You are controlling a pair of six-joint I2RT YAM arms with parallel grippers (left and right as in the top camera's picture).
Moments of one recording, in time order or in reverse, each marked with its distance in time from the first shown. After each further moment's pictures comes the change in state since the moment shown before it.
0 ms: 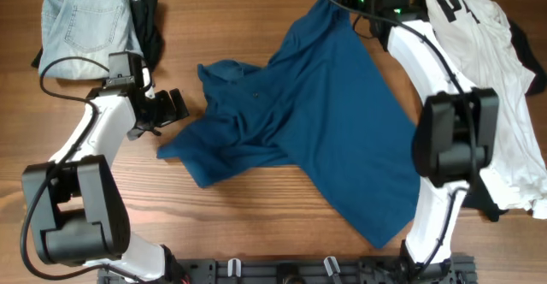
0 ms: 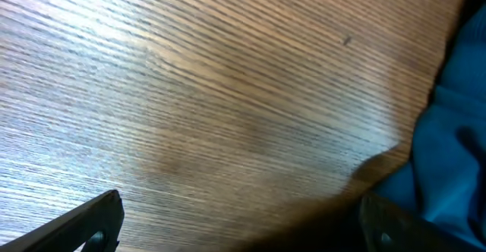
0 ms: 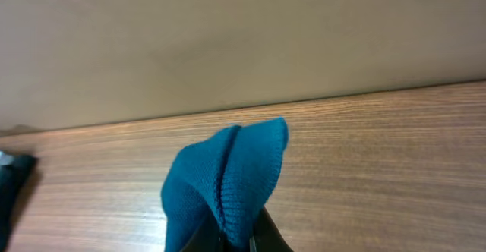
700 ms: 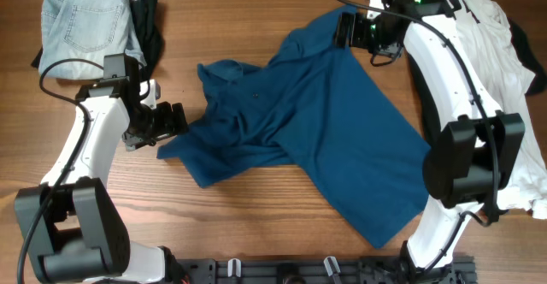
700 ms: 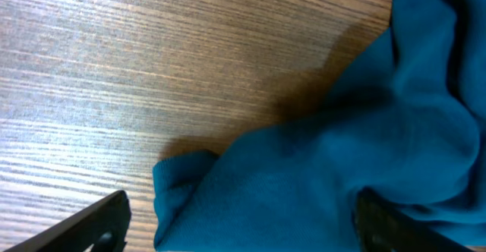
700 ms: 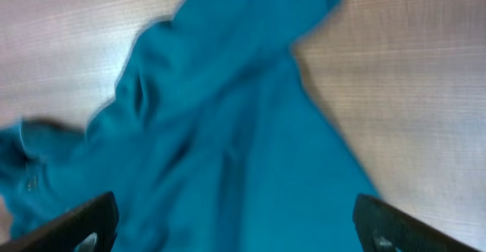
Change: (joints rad) left arm 0.001 -0.087 0.047 -0.308 0.064 0.124; right arm -0.003 -0.174 0.036 -0.846 0.001 -0.064
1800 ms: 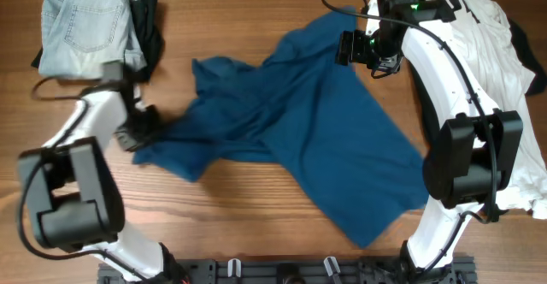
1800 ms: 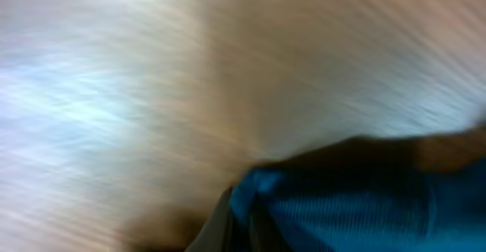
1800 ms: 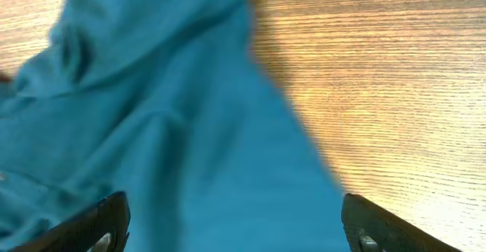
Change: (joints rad) left arm 0.094 0.179 -0.021 0.141 -0.136 -0.193; right arm 0.000 -0.001 -0.072 -0.031 0.000 -0.030
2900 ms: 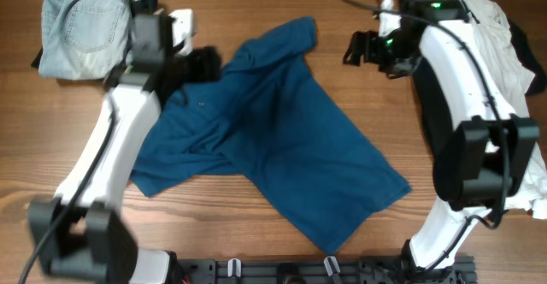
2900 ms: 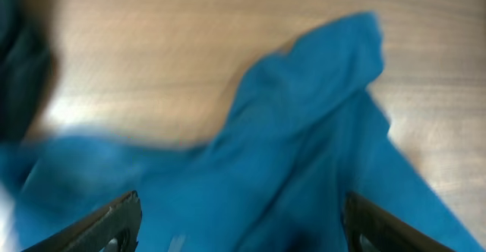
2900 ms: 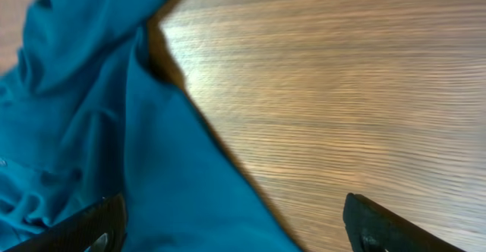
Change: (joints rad) left arm -0.372 -0.155 0.275 0.215 0.145 0.185; right arm -0.102 -0.040 -0.003 -0.063 -0.126 -0.058
